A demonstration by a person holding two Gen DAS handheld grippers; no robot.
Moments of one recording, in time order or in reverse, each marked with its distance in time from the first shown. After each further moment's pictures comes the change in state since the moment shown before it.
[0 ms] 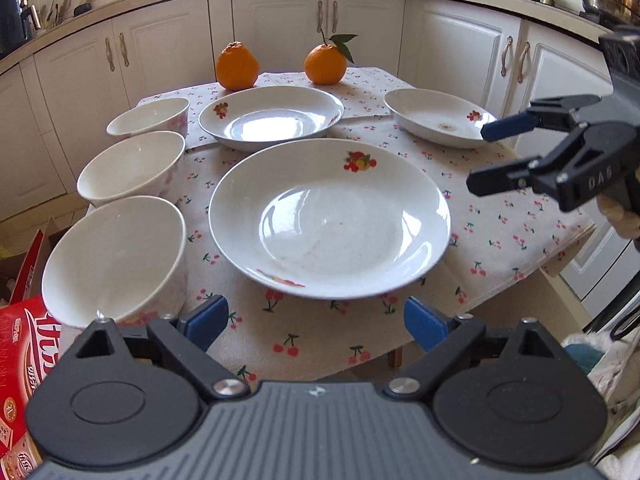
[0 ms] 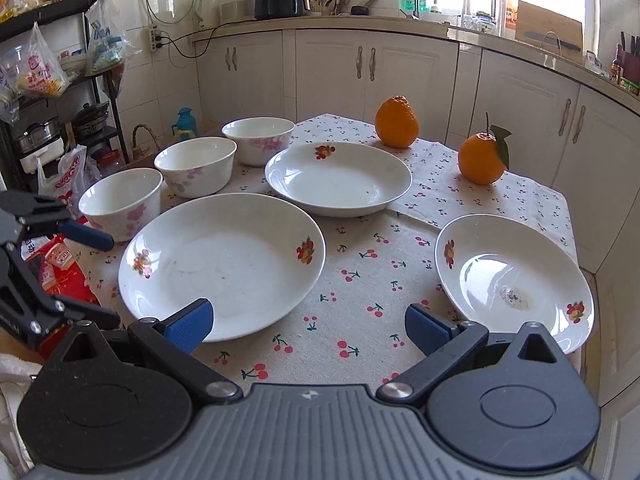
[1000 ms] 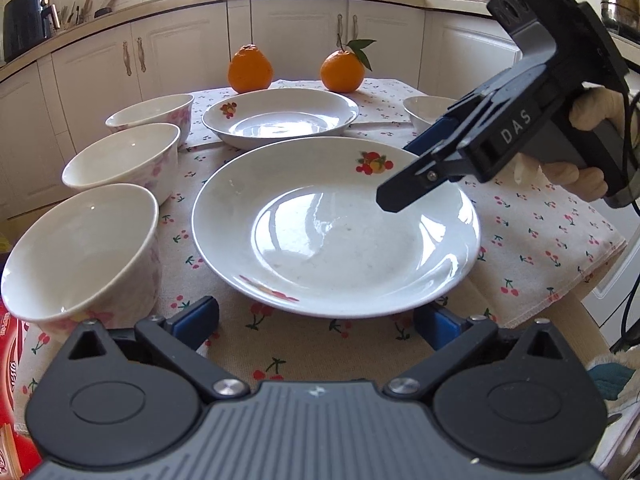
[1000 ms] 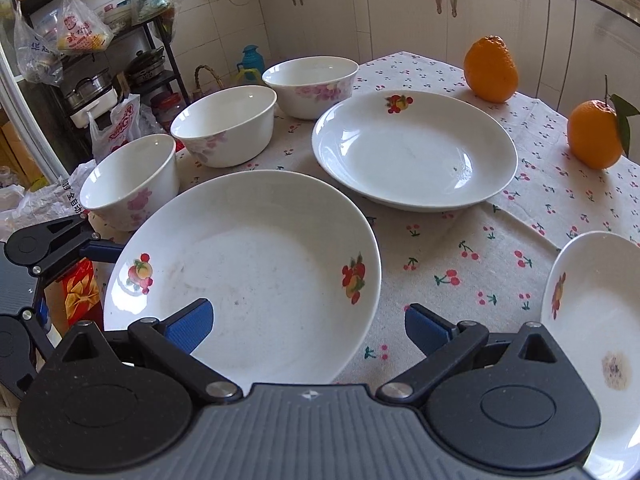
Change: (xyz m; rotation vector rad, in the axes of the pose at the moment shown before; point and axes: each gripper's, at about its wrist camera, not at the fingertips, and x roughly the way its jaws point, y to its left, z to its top) left arm 0.030 -0.010 -0.008 -0.047 -0.071 0.048; right arm 0.101 -0.014 0.049 -0.061 0.228 0.265
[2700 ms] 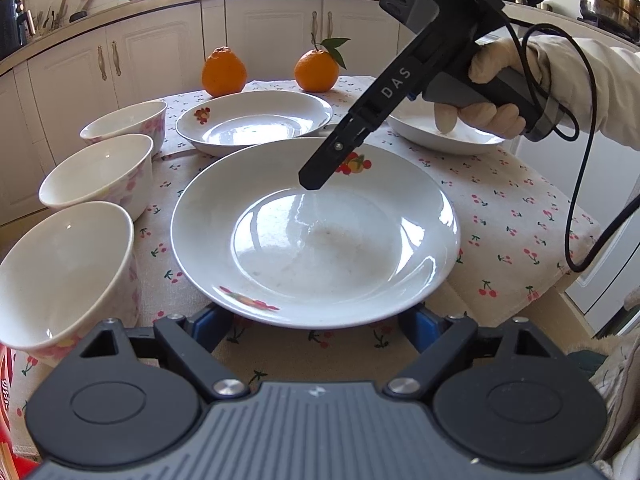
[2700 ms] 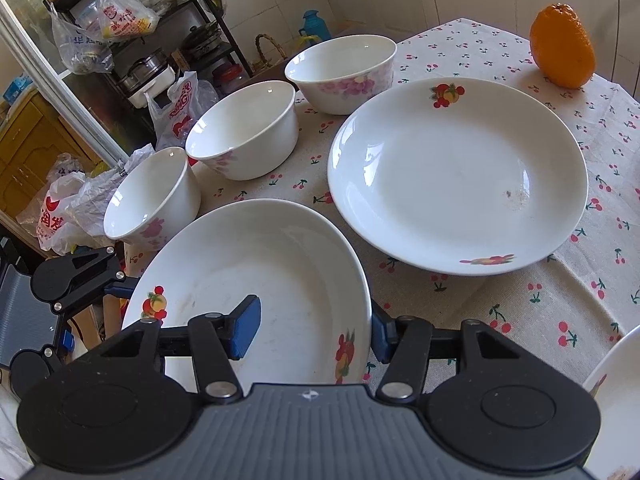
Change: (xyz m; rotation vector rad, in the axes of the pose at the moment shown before) left arm 0.003 -0.001 0.010 0.044 0.018 -0.074; right arm 0.035 -0.043 0.052 -0.011 0.137 0.254
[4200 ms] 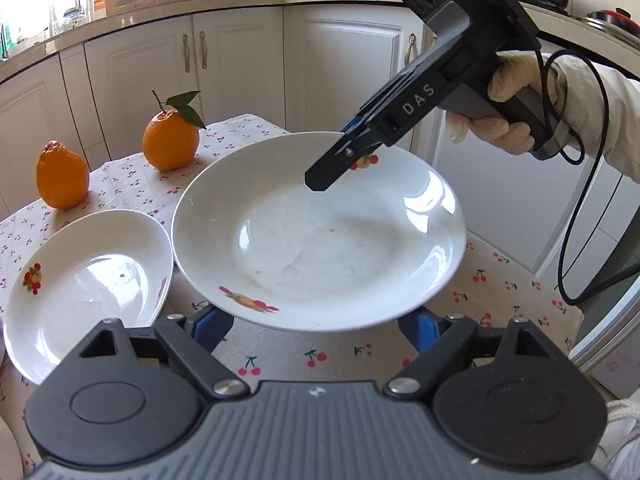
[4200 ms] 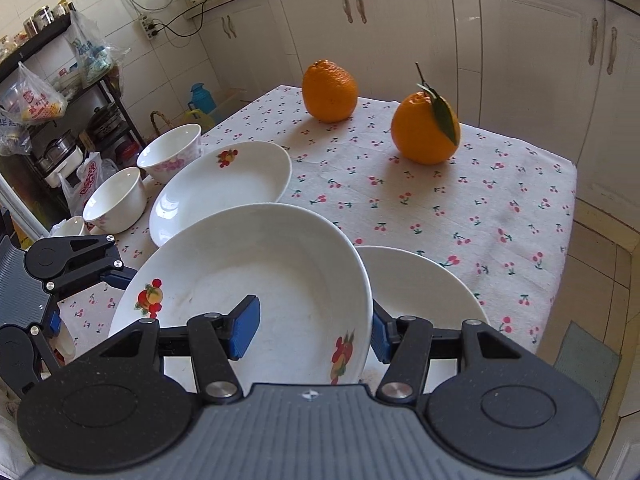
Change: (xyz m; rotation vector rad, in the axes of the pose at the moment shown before) left arm 0.098 -0.071 0.131 0.235 -0.006 -0.245; right arm -0.149 -0.107 -0.074 0.168 -0.206 -0.270
